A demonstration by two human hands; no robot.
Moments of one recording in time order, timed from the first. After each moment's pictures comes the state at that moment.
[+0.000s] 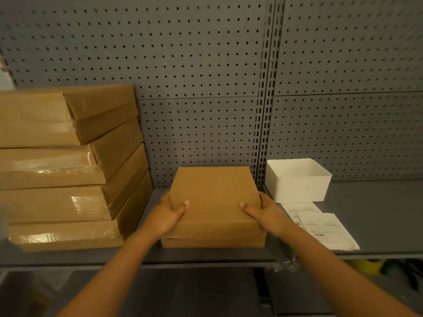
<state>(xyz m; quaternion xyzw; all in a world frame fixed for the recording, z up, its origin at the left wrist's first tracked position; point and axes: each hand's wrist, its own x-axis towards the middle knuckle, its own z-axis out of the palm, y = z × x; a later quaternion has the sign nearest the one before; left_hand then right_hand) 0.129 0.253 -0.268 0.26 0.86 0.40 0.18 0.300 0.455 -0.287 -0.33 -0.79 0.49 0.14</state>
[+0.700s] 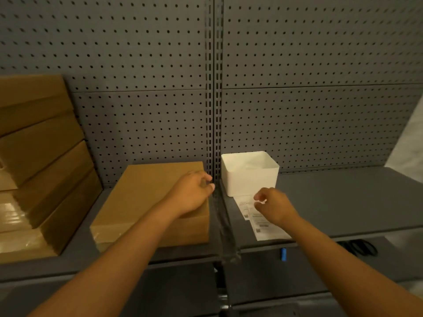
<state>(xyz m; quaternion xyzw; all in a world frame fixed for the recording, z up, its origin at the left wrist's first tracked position) 0.234 0.389 -0.227 0.50 0.81 0.30 0.08 0.397 0.553 -0.286 -0.41 -0.87 0.25 0.15</state>
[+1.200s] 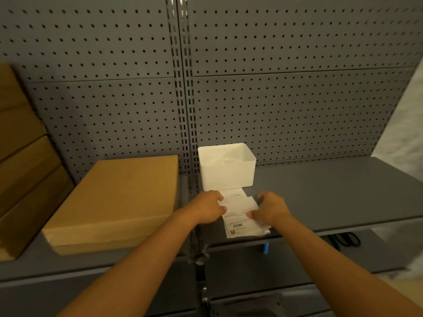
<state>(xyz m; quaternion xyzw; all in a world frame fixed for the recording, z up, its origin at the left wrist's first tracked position) 0.298 0.474 -0.279 0.48 0.82 0.19 0.24 0.432 0.595 -0.307 -0.49 -0.82 0.28 0.07</state>
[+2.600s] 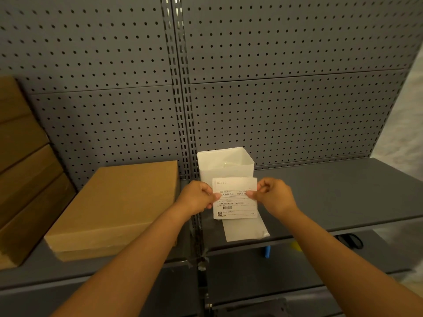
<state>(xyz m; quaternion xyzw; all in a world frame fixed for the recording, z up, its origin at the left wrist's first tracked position) 0.277 0.475 -0.270 0.39 0.80 0.39 0.24 0.439 0.606 -0.286 -0.41 -0.78 0.38 0.28</state>
